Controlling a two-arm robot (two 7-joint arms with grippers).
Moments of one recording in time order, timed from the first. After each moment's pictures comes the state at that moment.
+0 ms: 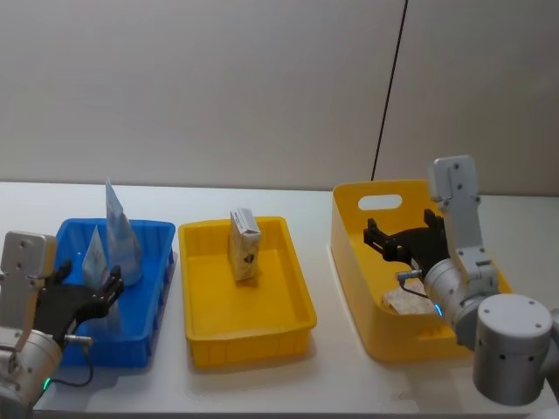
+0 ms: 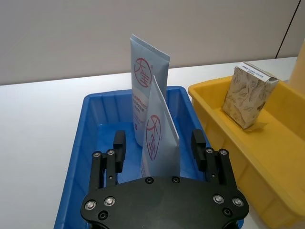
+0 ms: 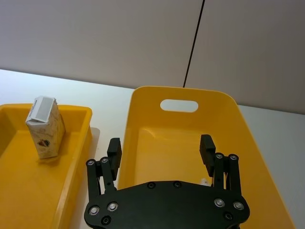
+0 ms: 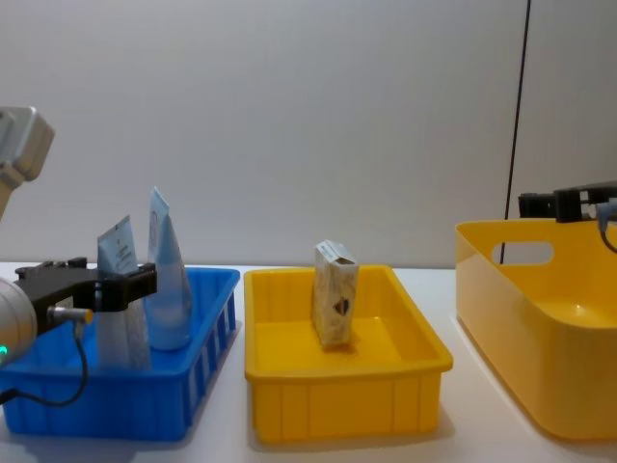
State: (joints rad) left arm -0.28 0.27 0.27 -1.39 -0.28 0.08 -0.01; right arm 0.34 0.12 -0.18 -1.52 0.05 0.44 -0.02
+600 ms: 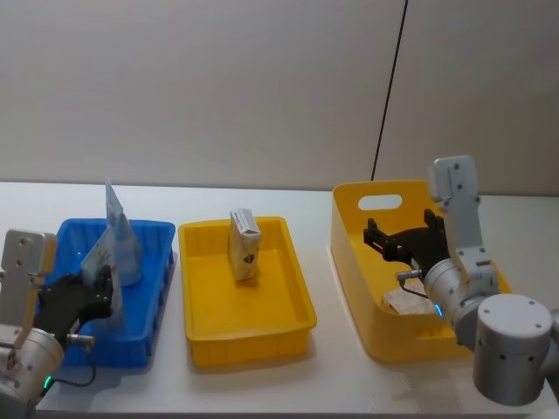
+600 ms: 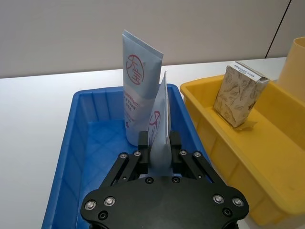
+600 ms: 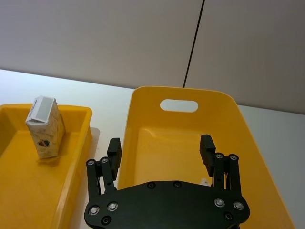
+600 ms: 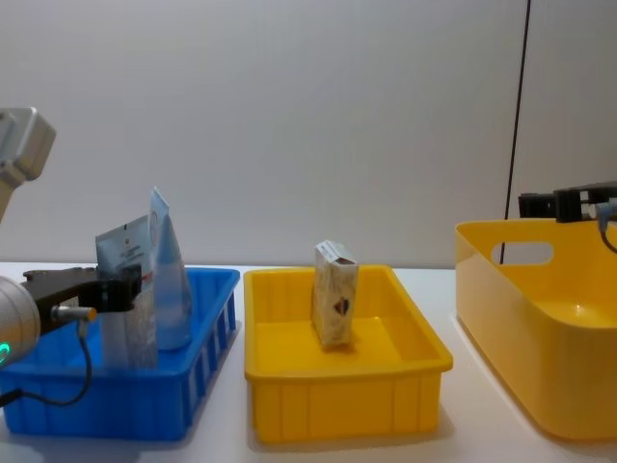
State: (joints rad) left arm -0.29 0.26 0.26 -1.39 -0.31 0.11 -0.06; right arm 0.34 0.12 -0.18 -1.52 0.05 0.44 -0.02
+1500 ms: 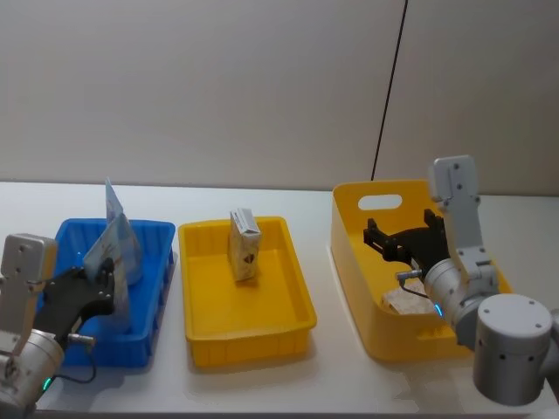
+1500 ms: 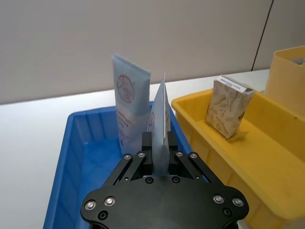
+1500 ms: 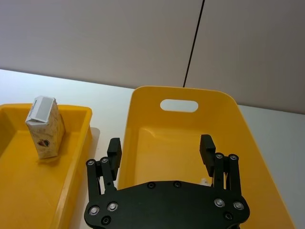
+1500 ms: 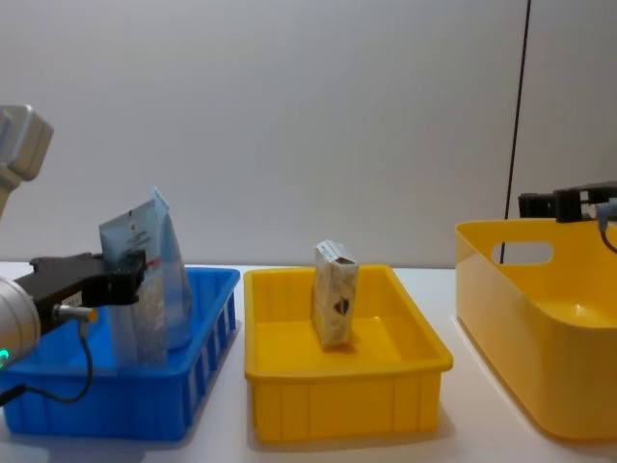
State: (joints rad) left arm -0.29 0.25 0.25 -1.33 -0.27 -0.04 -0.13; right arm 0.34 0.12 -0.18 -1.52 0.05 0.44 -0.02
